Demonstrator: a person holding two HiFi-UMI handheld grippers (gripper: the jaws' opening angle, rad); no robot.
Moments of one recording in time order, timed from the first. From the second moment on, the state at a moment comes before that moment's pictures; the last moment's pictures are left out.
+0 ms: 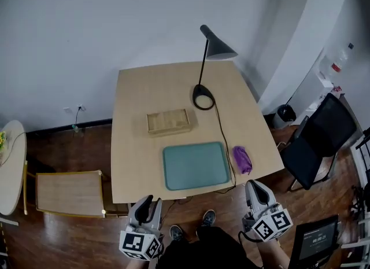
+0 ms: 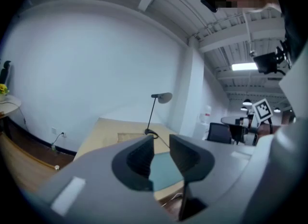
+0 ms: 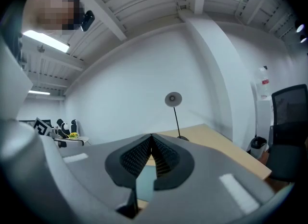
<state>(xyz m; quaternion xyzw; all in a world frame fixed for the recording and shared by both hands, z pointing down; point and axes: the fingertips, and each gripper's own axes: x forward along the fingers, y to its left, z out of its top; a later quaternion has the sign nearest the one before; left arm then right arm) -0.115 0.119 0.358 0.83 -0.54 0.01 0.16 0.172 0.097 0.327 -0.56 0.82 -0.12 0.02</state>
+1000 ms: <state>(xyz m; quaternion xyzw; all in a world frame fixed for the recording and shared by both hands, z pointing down) -0.019 0.123 0.334 0.85 -0.52 0.05 0.07 0.142 0.095 0.333 -0.46 0.89 -0.06 0.02</state>
